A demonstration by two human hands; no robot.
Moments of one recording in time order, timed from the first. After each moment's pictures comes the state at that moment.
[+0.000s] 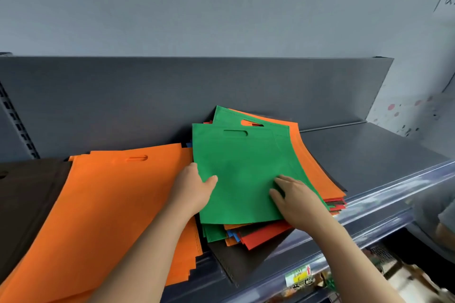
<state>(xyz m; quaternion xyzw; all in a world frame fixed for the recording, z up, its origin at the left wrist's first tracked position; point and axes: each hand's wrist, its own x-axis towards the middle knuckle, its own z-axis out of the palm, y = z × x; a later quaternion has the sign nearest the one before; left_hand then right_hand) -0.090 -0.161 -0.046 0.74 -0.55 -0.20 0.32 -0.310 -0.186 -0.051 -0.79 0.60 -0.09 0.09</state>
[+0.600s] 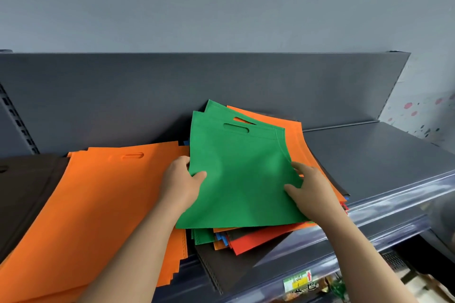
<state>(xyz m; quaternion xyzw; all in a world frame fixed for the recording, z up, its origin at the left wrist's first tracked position) -0.097 -0.166 -0.043 0.75 -0.51 -0.16 0.40 -0.340 -0.206 -0.043 -0.71 0.63 -0.25 0.19</state>
